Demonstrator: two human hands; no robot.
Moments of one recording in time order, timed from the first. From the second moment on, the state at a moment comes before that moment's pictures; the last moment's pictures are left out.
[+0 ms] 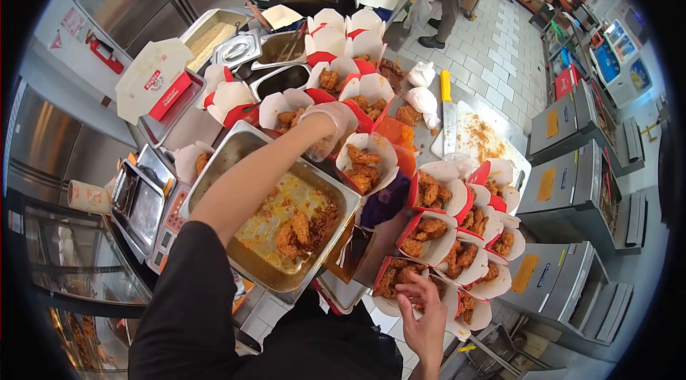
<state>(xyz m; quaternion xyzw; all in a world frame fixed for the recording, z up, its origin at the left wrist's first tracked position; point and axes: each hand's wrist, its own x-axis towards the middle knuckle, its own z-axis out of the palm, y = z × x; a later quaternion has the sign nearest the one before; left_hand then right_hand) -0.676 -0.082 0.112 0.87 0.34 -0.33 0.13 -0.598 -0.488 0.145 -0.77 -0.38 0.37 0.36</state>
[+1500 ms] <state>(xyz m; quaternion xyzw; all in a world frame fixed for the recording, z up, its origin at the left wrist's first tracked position) -0.972 -0.245 0.113 0.82 0.55 0.10 0.09 -0.616 -0.537 0.154 -0.70 -0.46 0.42 0.36</state>
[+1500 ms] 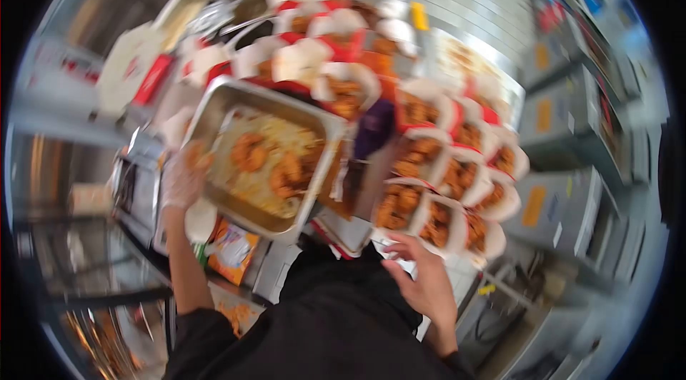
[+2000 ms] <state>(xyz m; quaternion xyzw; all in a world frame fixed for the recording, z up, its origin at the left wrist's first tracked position) -0.962 -0.329 0.116 0.59 0.49 0.49 0.41 -0.696 -0.461 0.177 -0.54 -0.60 0.50 0.30</state>
